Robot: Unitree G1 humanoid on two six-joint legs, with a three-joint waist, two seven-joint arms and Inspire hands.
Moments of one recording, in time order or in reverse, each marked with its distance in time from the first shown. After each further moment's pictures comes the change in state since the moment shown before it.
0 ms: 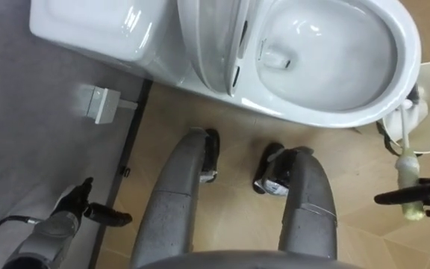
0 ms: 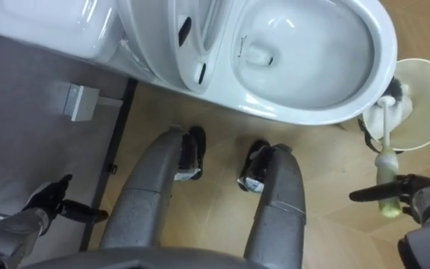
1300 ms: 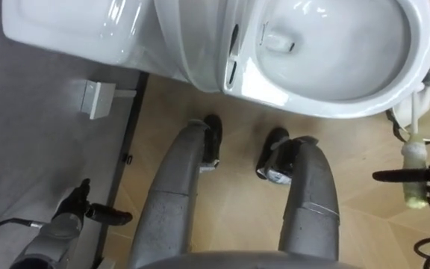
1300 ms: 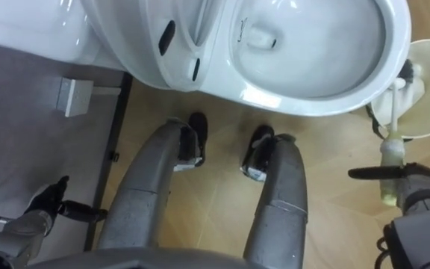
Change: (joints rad) left arm 0.000 -0.024 -0.001 0.000 -0.045 -0.002 0.088; right arm -0.054 0.064 -0.088 -0.001 0.185 0.007 -0.217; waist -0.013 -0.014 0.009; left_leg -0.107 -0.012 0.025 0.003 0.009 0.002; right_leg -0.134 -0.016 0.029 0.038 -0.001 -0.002
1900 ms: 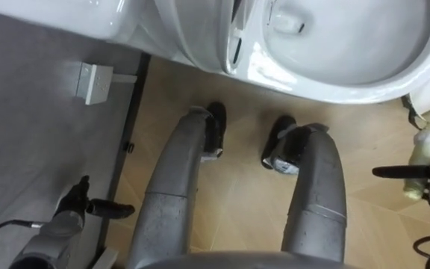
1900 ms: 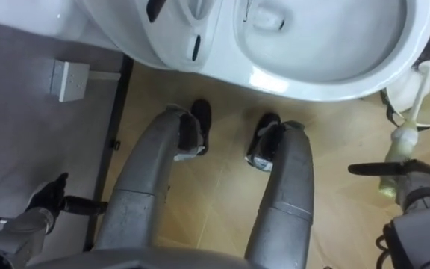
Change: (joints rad) left arm 0.000 0.011 -0.039 -0.028 -0.114 -0.002 0.028; right arm -0.013 -0.003 0.031 -0.001 0.010 -0.008 -0.012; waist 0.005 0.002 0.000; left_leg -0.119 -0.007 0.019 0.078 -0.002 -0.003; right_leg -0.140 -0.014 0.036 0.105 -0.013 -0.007
